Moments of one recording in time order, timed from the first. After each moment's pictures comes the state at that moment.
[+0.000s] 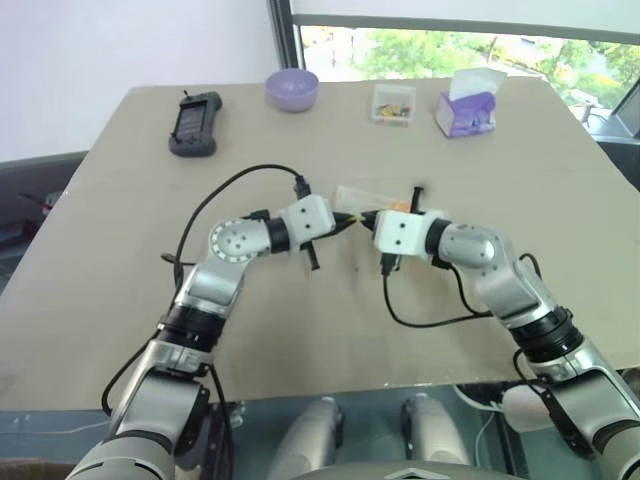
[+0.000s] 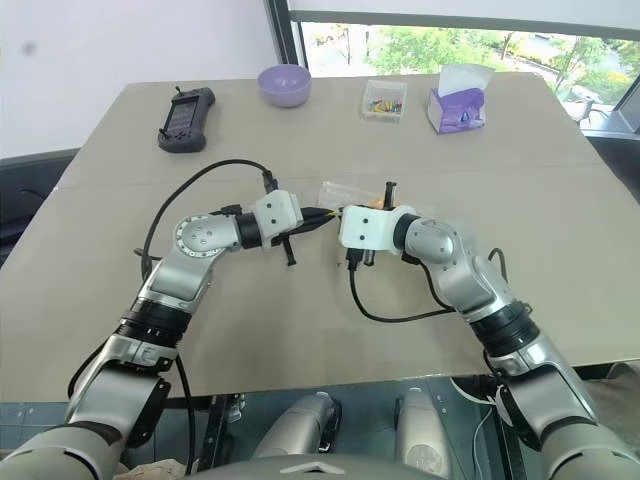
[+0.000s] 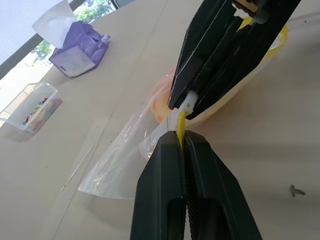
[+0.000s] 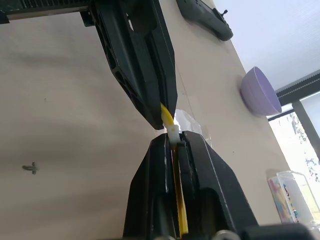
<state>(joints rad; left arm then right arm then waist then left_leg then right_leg) -0.61 0.51 -0.20 0.23 -0.02 -0.13 -0.91 -0.62 -0.43 0.40 -0.04 -0.38 0.02 0.71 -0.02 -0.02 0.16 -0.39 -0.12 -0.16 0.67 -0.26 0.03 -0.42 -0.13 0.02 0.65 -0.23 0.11</state>
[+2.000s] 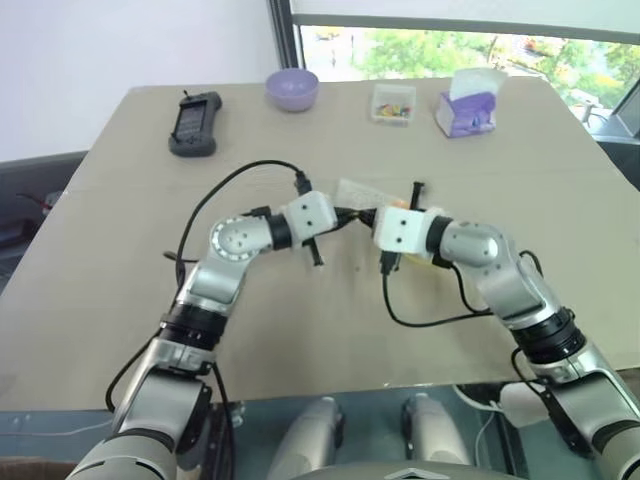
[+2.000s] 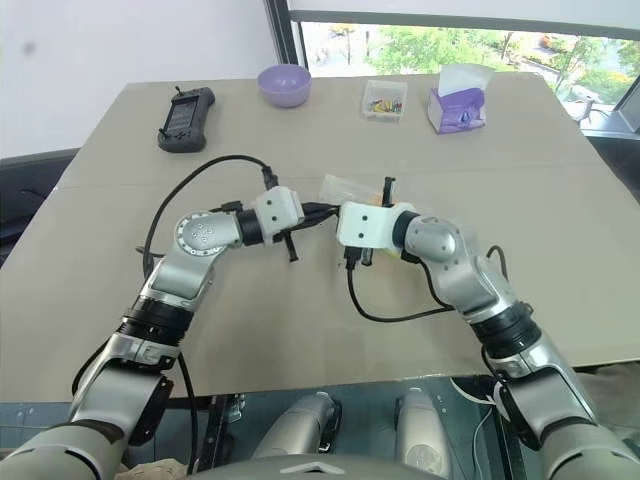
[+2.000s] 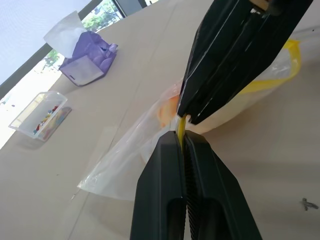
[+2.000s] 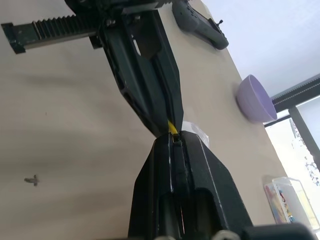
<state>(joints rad) -0.61 0.50 -0.20 0.22 -0.02 -0.15 -0.89 -0.61 -0.44 0.38 -0.11 -0.38 0.06 0.73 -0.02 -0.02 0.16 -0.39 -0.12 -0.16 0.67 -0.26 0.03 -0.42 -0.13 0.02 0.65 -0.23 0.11</state>
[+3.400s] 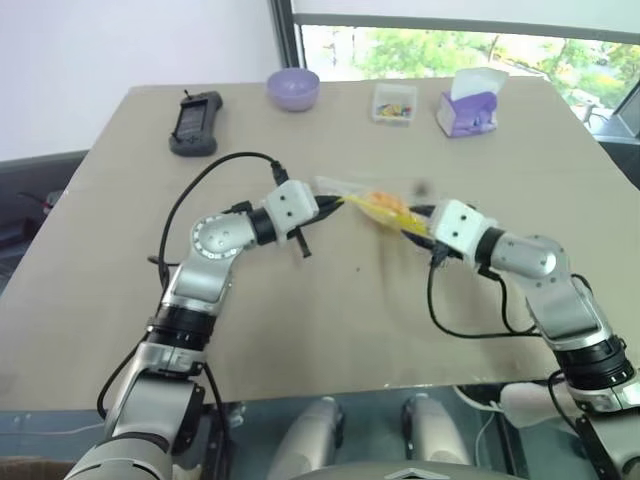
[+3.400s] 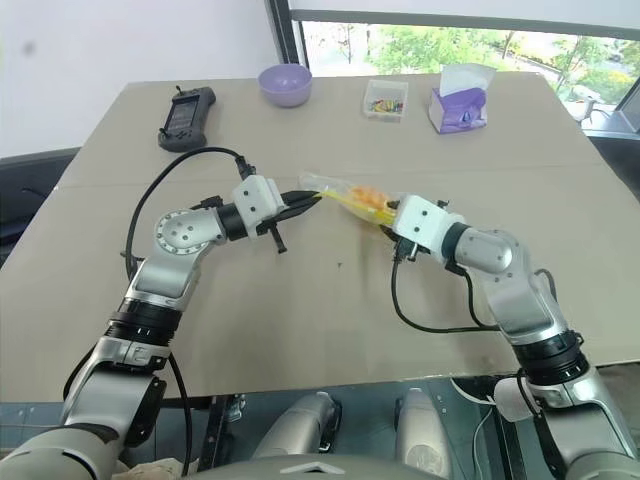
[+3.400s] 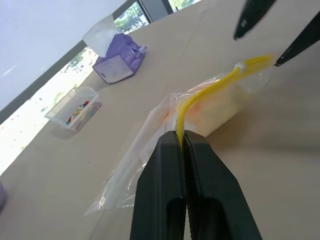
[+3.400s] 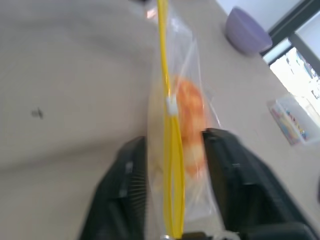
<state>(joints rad) -0.60 0.52 -0.13 0.22 -0.06 -0.17 -0.87 -0.46 -0.55 0.21 -0.24 -0.15 0.22 0.77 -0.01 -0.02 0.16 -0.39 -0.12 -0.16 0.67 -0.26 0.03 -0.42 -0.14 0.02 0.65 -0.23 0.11</state>
